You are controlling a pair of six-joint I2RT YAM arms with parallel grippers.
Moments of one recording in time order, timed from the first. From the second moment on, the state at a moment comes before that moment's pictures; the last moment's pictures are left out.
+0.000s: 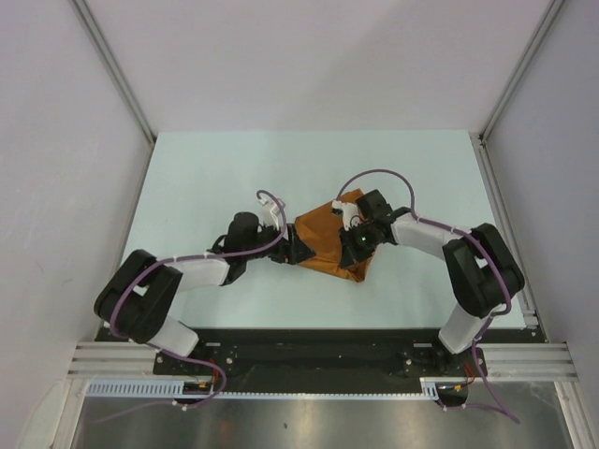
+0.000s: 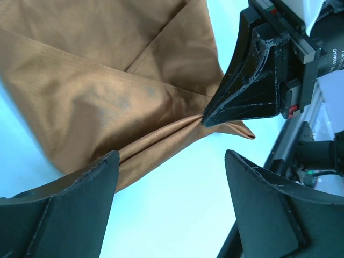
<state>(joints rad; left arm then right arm) -0.52 1.51 0.54 0.52 0.50 -0.55 0.52 1.69 0.99 -0.40 -0.50 0.00</state>
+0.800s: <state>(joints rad) -0.46 1.54 0.50 0.45 0.38 -0.42 0.45 1.85 1.10 -0.51 -0.58 0.00</state>
